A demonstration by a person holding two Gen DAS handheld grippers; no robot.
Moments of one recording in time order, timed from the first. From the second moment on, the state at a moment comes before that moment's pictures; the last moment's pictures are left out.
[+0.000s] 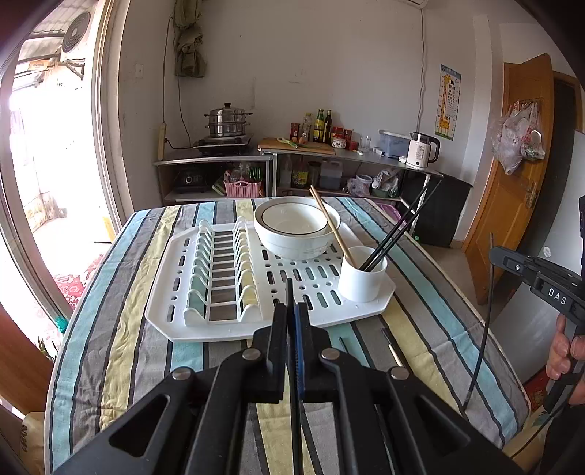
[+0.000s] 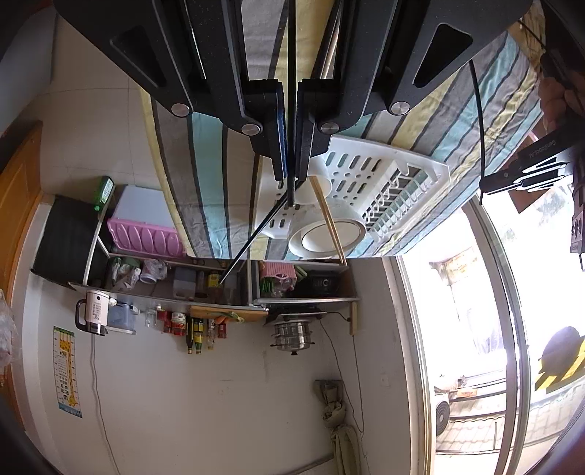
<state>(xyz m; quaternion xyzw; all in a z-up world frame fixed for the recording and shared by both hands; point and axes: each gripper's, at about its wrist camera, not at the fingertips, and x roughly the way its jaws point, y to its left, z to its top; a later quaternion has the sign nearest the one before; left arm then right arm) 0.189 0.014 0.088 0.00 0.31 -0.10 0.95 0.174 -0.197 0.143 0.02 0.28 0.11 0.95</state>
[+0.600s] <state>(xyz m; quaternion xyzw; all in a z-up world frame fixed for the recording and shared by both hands) 0.155 0.030 0.109 -0.02 0.28 -0.11 0.95 0.136 -0.210 0.162 0.02 0.24 0.11 0.96</state>
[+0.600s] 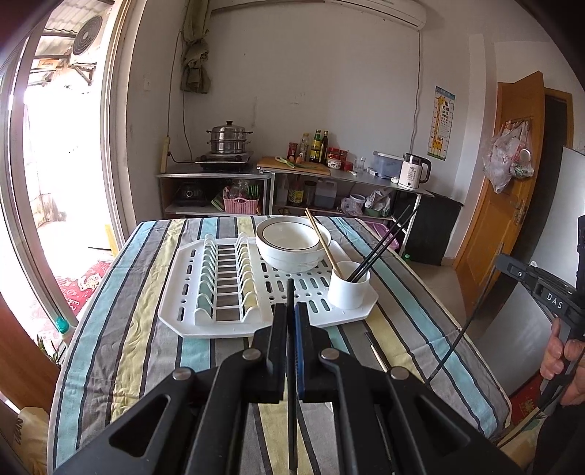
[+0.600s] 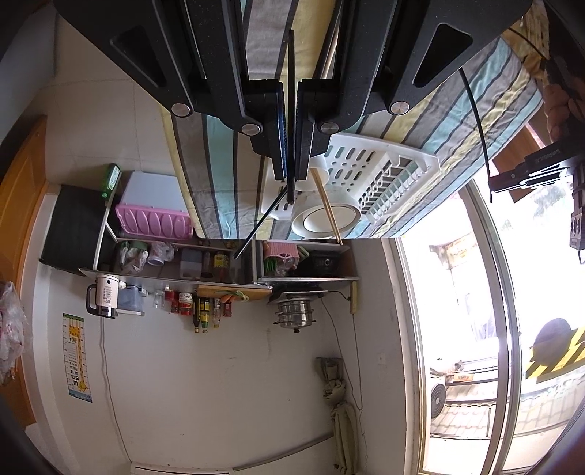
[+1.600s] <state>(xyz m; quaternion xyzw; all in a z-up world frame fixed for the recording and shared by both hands) 0.283 -0.045 0.202 -0.03 0.23 -0.18 0.96 0.223 -0.191 0.226 0.05 0.17 0.13 0.98</state>
